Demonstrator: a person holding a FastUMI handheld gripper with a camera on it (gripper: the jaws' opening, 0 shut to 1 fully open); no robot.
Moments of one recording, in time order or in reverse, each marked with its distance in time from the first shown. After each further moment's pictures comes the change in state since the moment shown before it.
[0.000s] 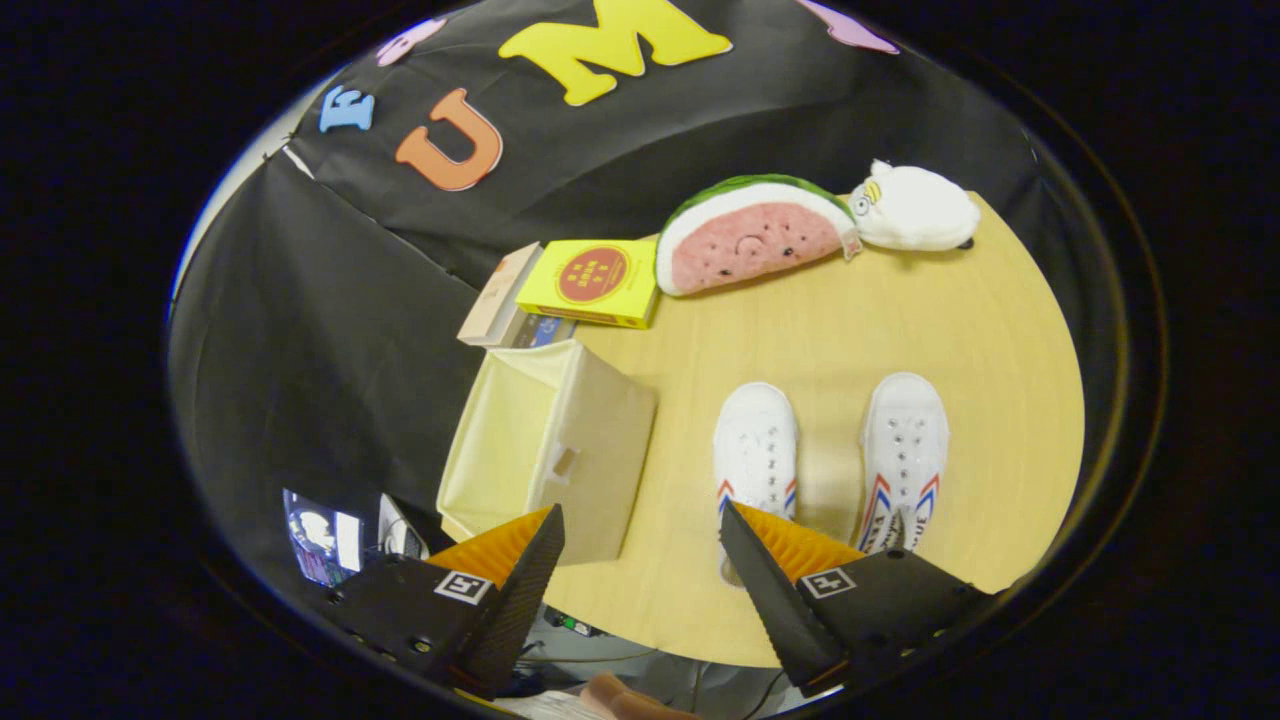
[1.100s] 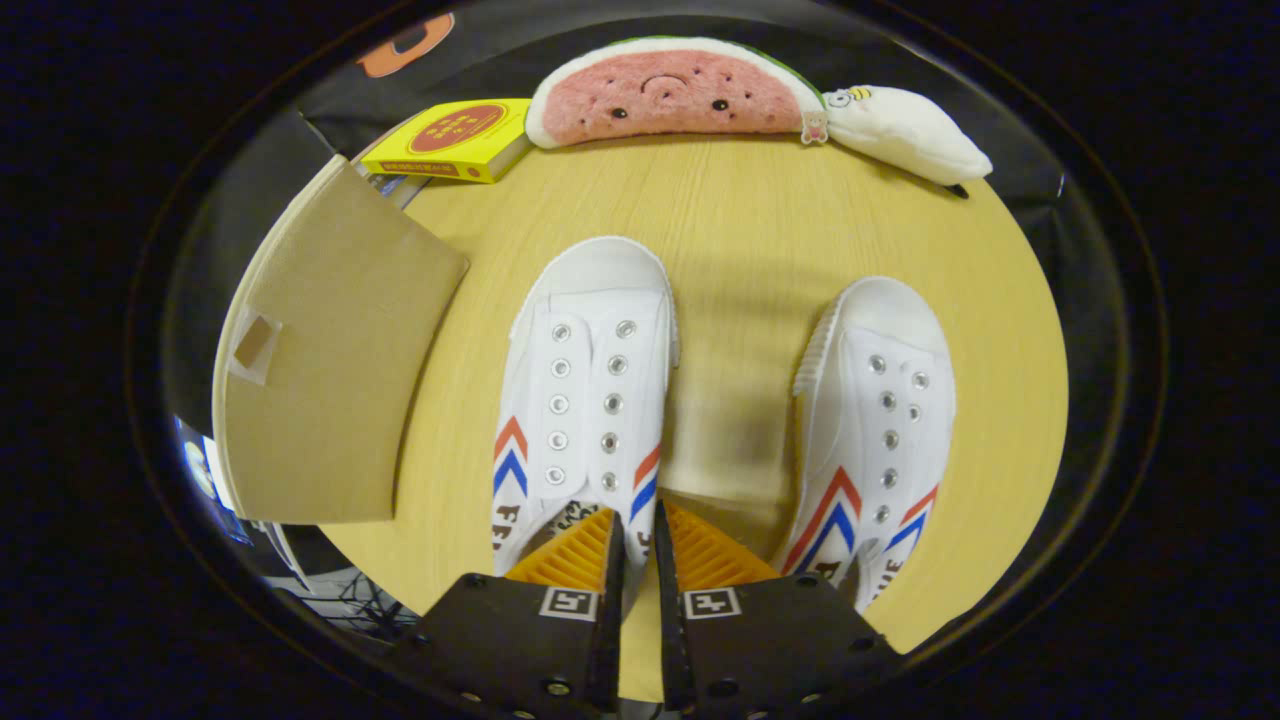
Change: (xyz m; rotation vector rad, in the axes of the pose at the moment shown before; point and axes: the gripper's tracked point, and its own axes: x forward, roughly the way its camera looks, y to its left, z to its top) arm 0.134 -0.112 -0.045 -0.073 0.208 -0.328
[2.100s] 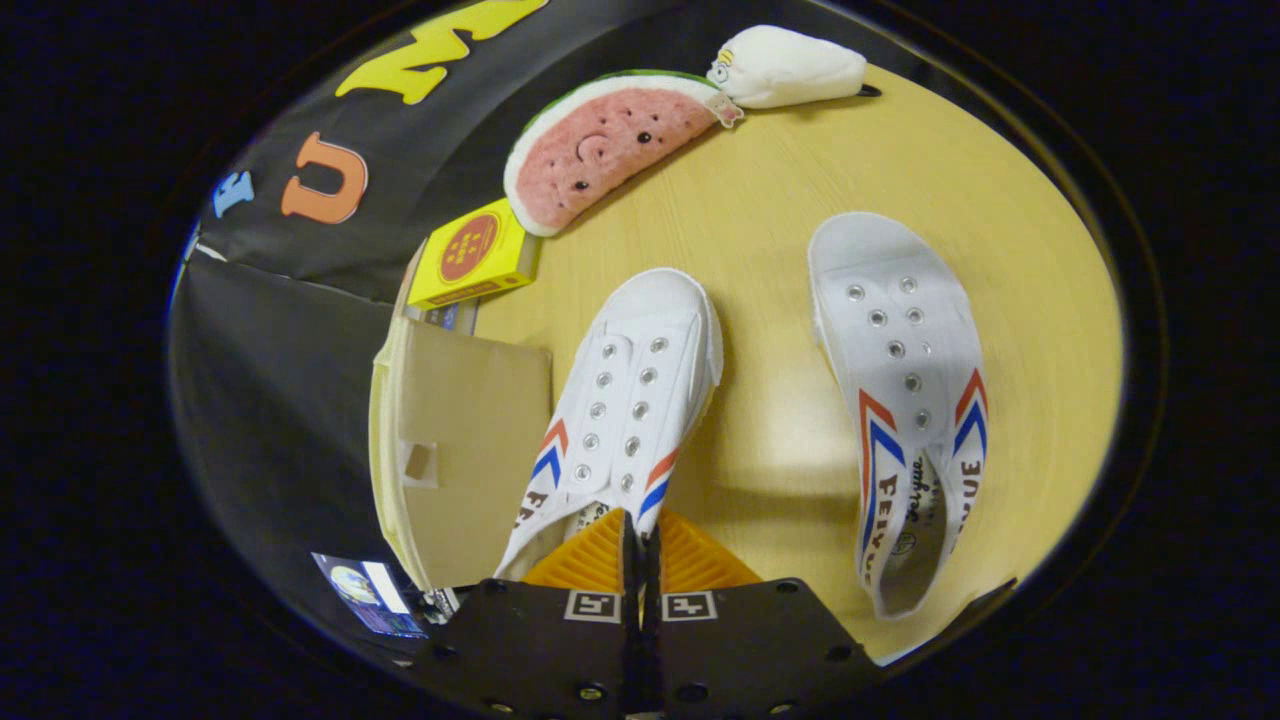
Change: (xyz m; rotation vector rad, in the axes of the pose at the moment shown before) arm -0.065 0.036 0.004 0.356 -0.066 0.416
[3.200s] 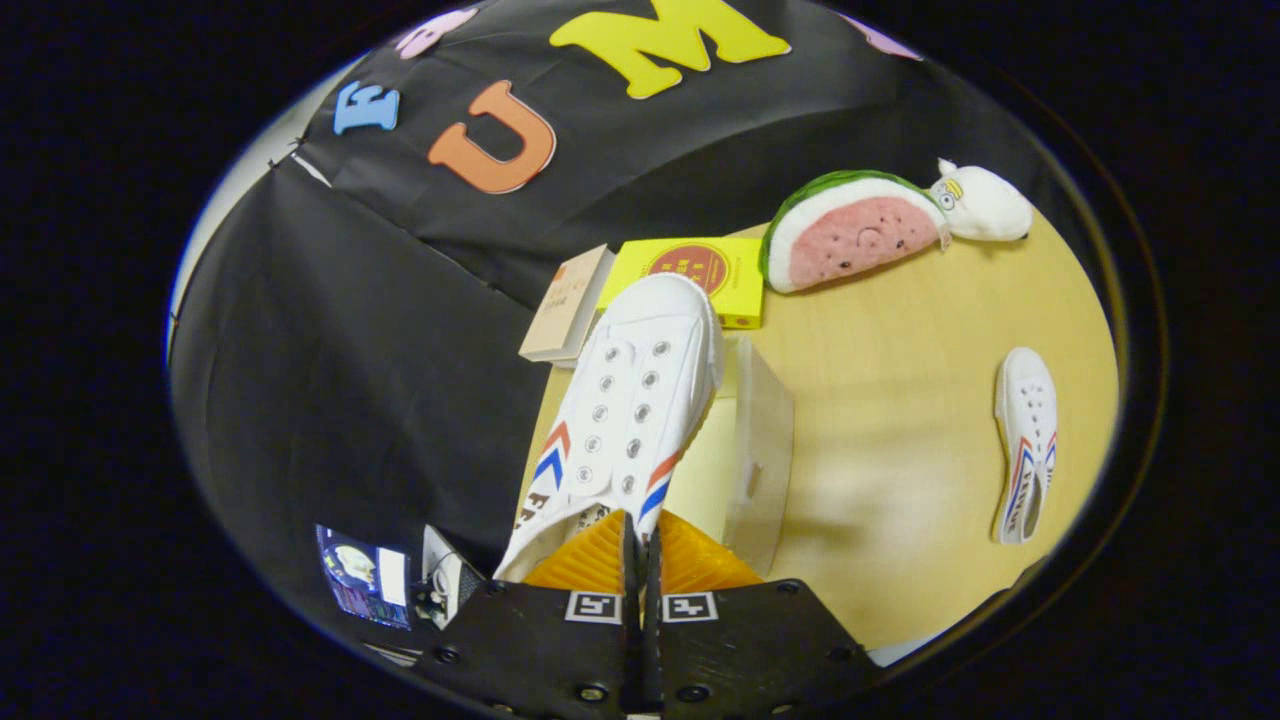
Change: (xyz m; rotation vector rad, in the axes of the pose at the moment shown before) arm -0.012 0.243 -0.046 -0.265 -0.137 0.041
